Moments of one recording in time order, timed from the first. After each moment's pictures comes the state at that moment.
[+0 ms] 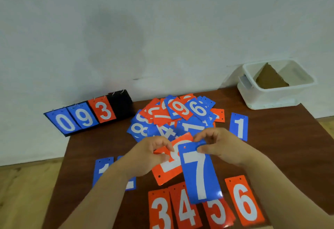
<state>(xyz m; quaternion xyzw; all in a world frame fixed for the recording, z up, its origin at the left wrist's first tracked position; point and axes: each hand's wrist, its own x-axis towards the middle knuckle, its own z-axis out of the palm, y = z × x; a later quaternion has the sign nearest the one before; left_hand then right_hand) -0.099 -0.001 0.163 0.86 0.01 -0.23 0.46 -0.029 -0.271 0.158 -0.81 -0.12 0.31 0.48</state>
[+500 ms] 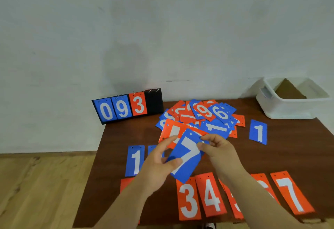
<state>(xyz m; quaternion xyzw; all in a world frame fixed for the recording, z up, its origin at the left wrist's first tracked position) -0.239 0.049 0.151 0.69 0.12 -0.07 0.71 -0.159 -0.143 0.162 -0.71 0.10 0.18 0.67</state>
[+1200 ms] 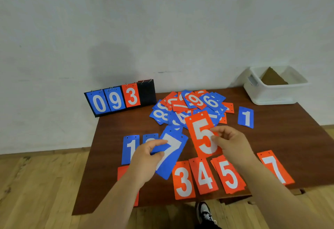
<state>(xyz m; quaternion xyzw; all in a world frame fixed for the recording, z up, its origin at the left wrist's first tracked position) -0.269 0.061 0.131 0.77 0.17 -0.05 0.61 -0.188 -0.198 0.172 -0.80 0.08 0.13 0.58</state>
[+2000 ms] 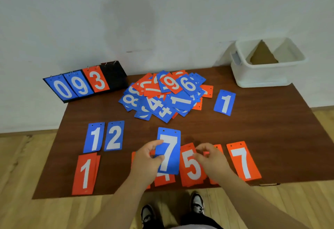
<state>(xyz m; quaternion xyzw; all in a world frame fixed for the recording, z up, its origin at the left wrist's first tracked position) -0.214 -0.128 0.086 0.79 0.29 -0.07 0.54 -0.146 -0.349 0.020 -0.87 0.03 0.23 0.44</state>
